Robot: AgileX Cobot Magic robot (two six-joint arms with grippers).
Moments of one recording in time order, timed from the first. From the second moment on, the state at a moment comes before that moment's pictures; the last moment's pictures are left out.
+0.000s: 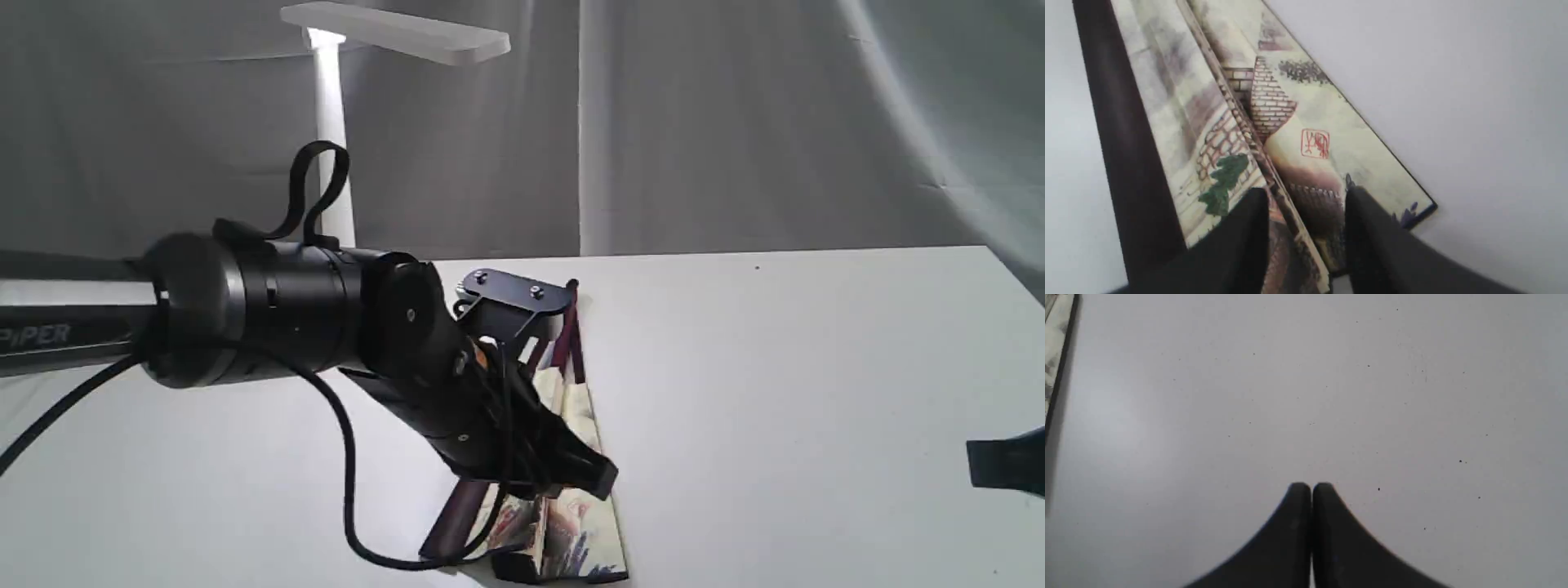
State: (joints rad) left arm -0.66 2.03 -1.36 -0.28 0.53 0.14; right arm 0.03 1.09 -0.59 -0.02 0.44 0.07
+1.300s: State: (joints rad) left arm -0.66 2.21 -1.49 -0.08 0.52 -0.09; right arm 0.03 1.09 -0.59 -0.01 0.44 0.07
